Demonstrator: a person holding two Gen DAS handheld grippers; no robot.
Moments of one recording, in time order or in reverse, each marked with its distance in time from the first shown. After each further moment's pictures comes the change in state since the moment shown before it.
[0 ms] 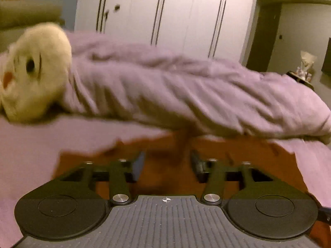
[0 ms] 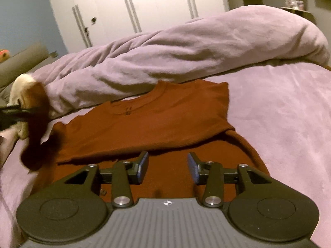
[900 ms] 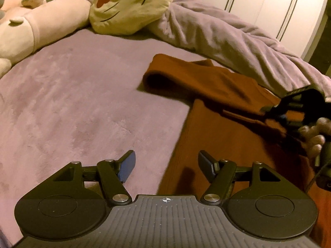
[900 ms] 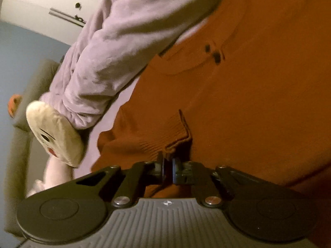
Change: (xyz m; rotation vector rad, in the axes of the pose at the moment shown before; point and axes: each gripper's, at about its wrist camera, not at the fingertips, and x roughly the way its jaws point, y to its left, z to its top) left arm -0.089 0.067 -0.122 -0.280 0.153 0.279; right arm 0.197 0.107 0.027 0.430 0.344 0.324
